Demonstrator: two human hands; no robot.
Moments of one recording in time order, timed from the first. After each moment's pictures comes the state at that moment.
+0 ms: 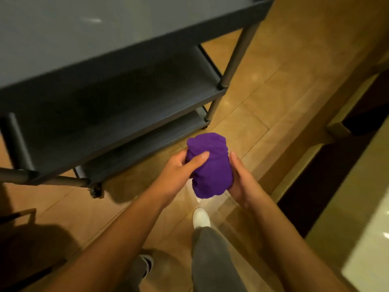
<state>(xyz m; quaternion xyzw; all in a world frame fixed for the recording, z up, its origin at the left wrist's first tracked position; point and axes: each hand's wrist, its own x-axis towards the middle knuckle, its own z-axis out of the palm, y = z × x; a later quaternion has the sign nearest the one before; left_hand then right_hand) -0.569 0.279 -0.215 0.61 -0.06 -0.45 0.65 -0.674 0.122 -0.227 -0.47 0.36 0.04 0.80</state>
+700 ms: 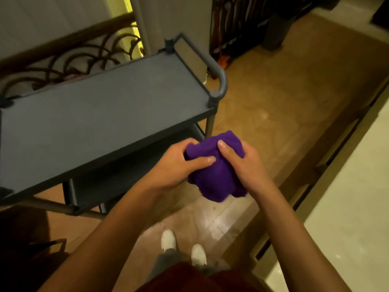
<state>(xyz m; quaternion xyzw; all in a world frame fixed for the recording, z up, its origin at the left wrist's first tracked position) -0.570 0.185 0.094 0.68 -0.22 -0.34 0.61 -0.671 0.018 0.088 -0.71 0.20 -0.11 0.67</state>
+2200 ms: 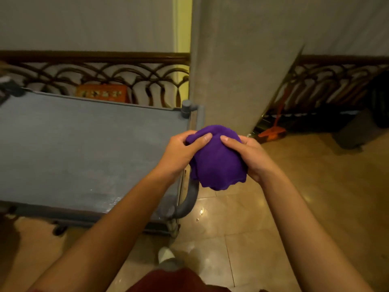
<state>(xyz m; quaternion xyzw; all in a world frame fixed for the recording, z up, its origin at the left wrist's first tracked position) -0.249 -0.159 0.105 0.65 0.02 -0.04 0.76 -0.229 -0.355 0.119 -0.69 0.03 0.21 0.70</state>
